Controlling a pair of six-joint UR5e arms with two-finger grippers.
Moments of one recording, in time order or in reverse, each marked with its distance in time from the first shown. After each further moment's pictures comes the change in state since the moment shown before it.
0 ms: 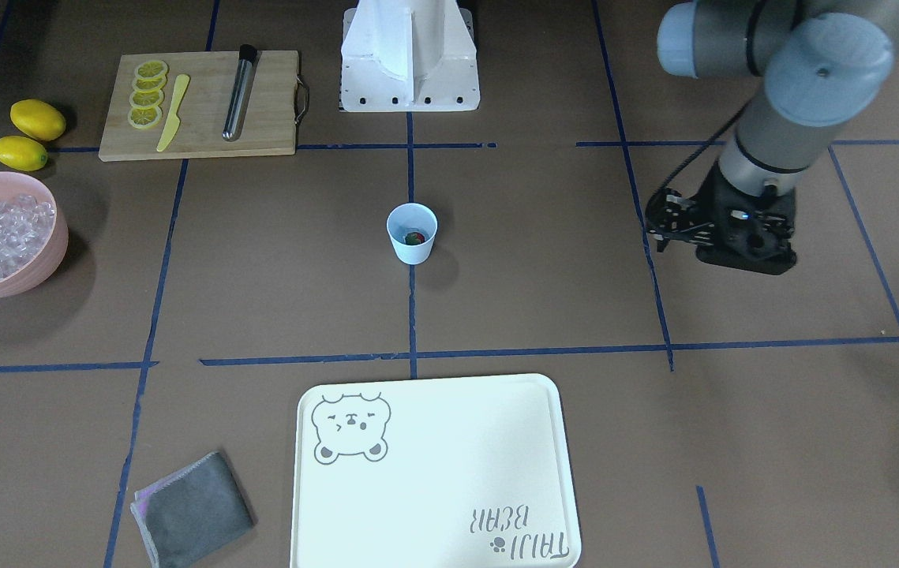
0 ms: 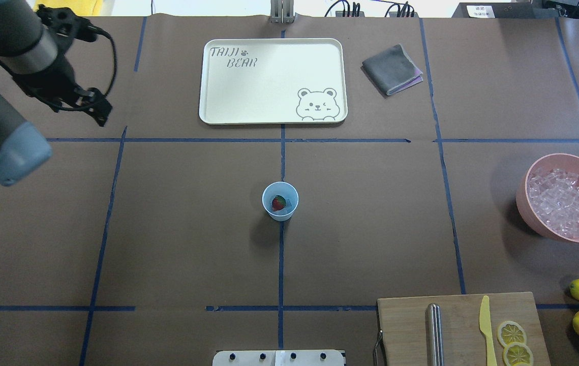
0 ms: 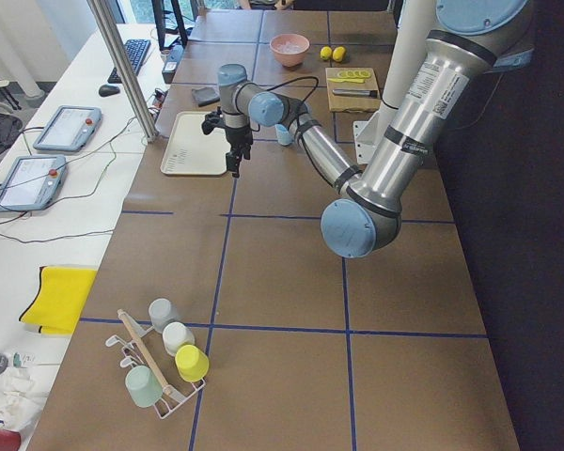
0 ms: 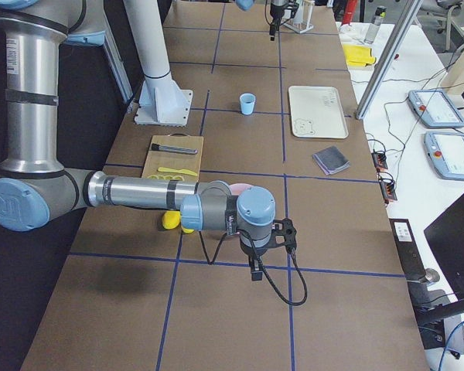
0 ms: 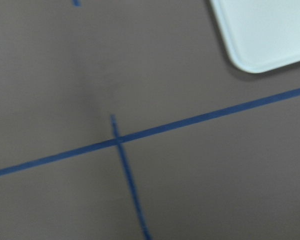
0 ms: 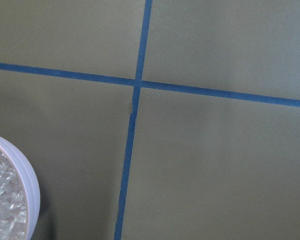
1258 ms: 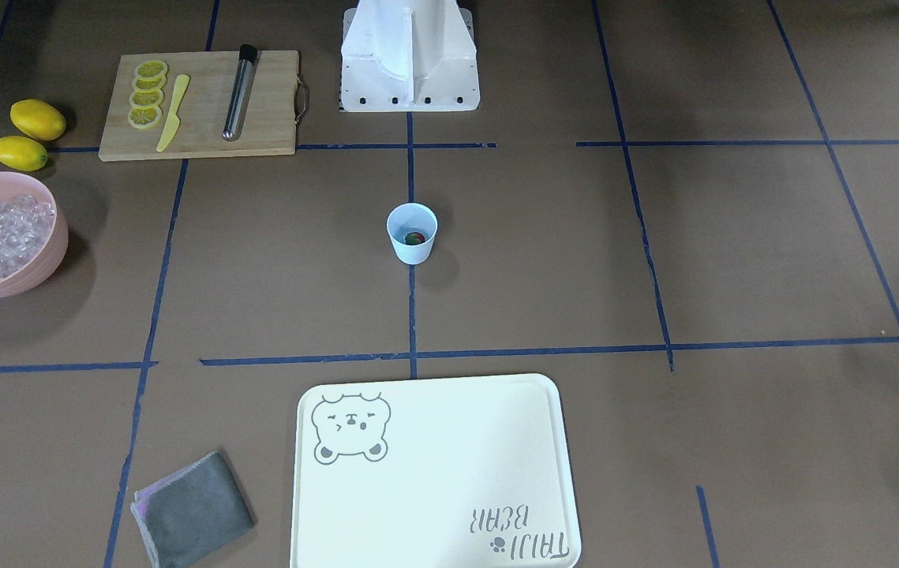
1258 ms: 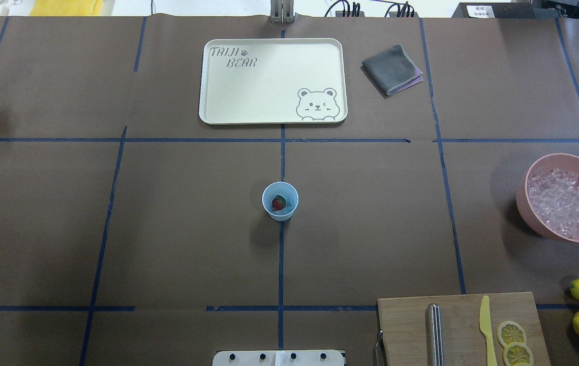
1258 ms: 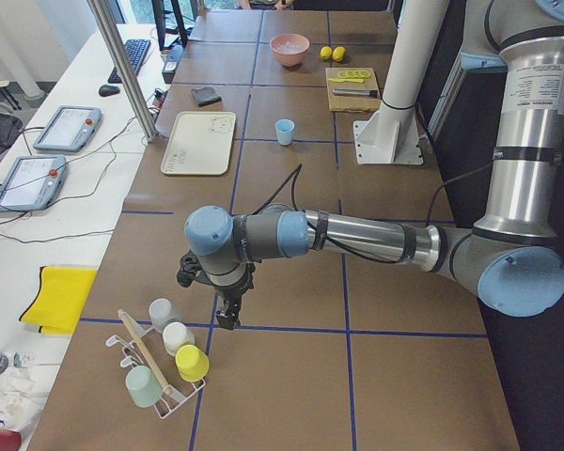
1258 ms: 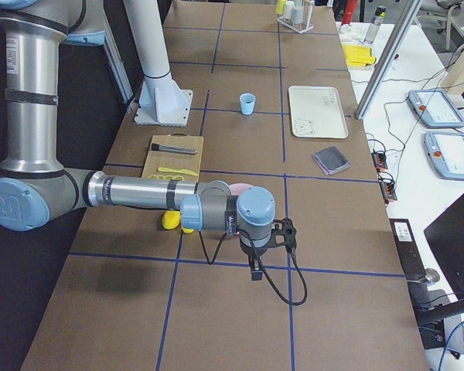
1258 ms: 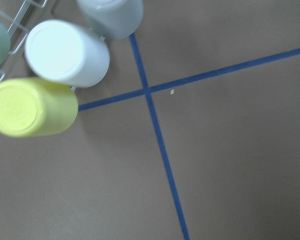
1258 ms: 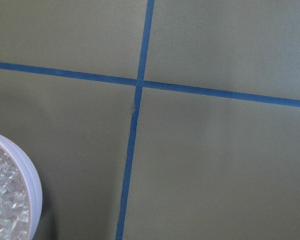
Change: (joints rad) left arm -0.597 0.401 0.180 -0.013 -0.203 0.744; right arm 0.000 0.000 0.000 0.000 0.006 -0.003
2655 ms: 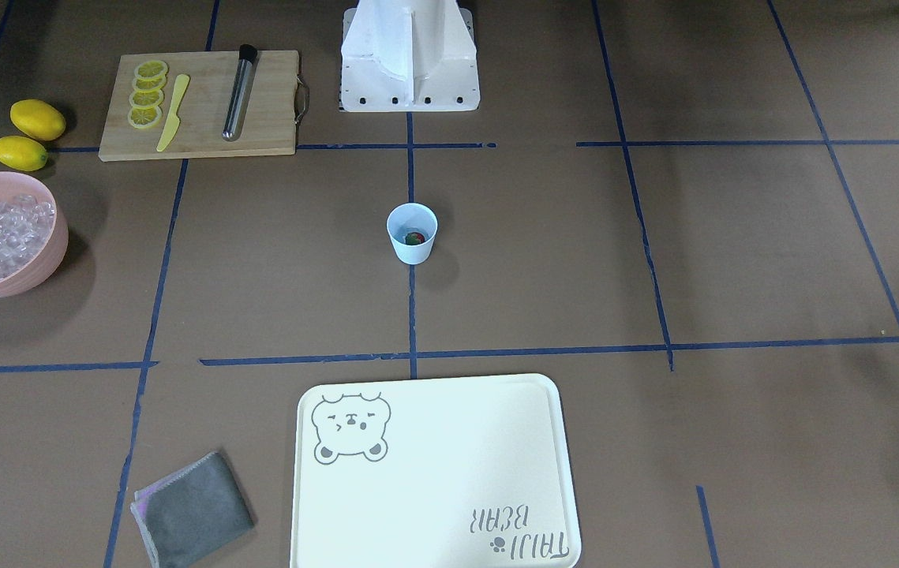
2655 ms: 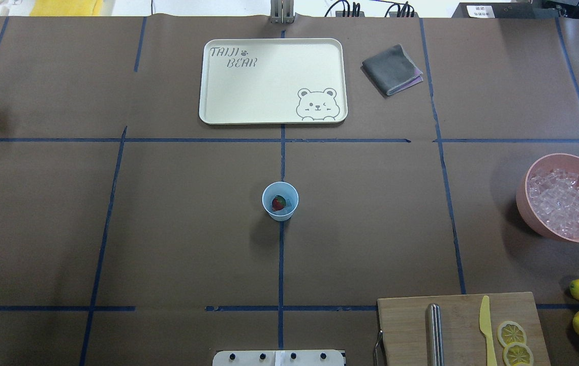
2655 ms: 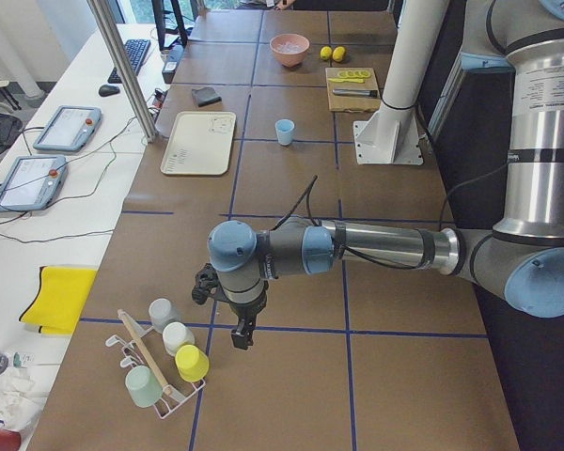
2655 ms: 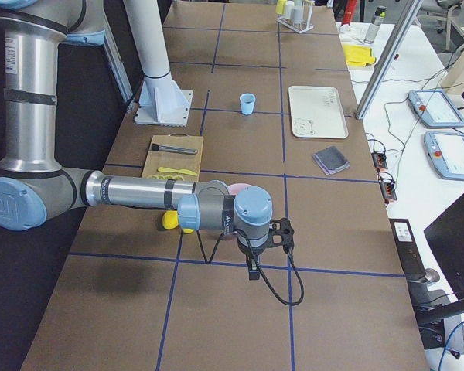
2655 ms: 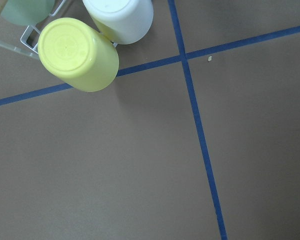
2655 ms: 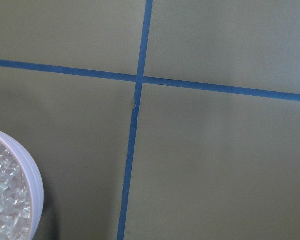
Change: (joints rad) left arm -0.021 0.074 -0.028 -0.063 0.057 0.006; right arm 0.000 -0.013 0.017 -0.001 0.000 0.027
